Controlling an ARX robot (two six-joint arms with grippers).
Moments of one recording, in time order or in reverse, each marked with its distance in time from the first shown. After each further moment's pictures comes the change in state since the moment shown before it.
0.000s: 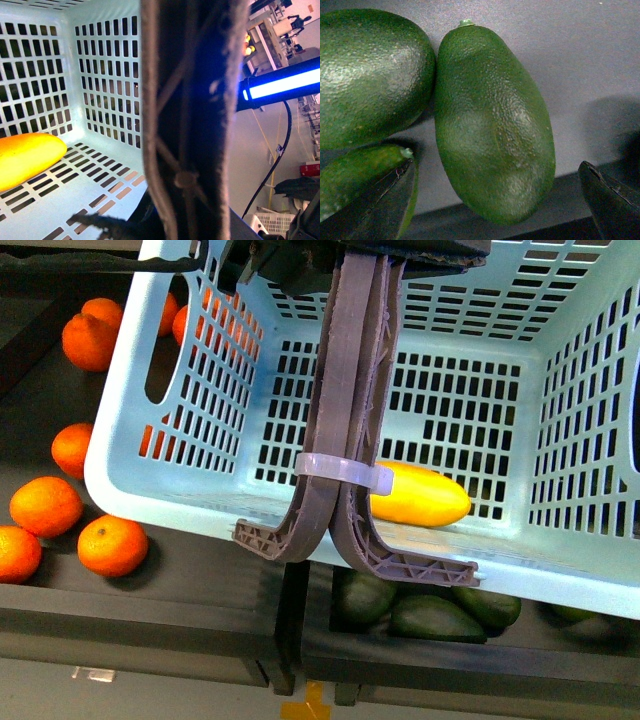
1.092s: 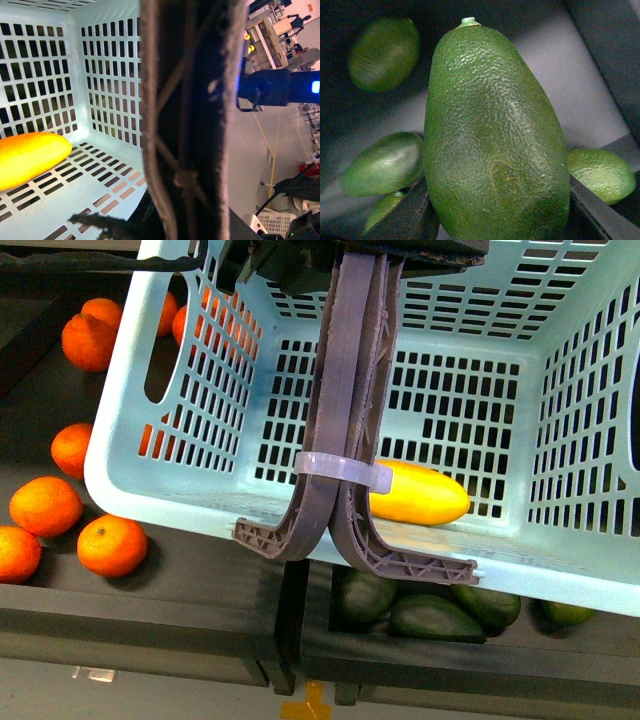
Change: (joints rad) left arm 0.000 0.000 0.000 0.000 0.001 0.000; right arm -0.109 -0.453 -0.088 -0.046 -0.070 0.141
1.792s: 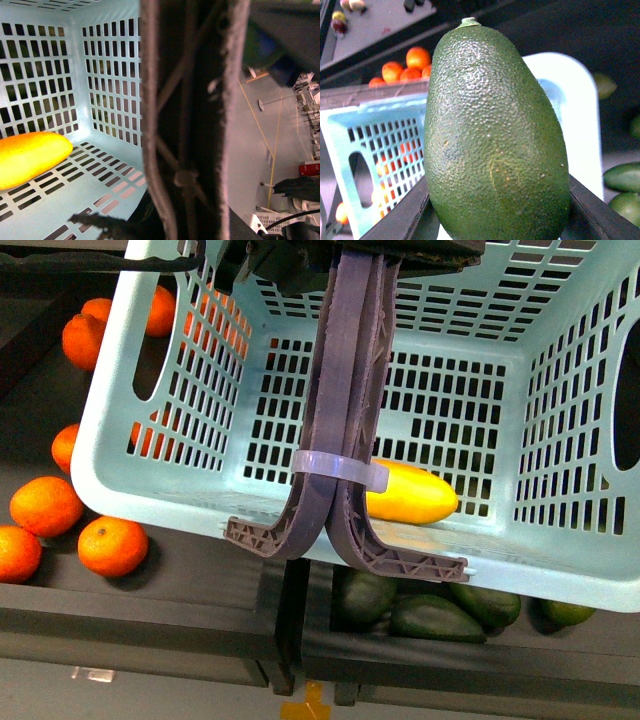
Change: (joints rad) left arm 0.000 0.000 0.000 0.000 0.000 0.000; right arm 0.604 -0.674 0.013 -0.285 -0.009 0.336
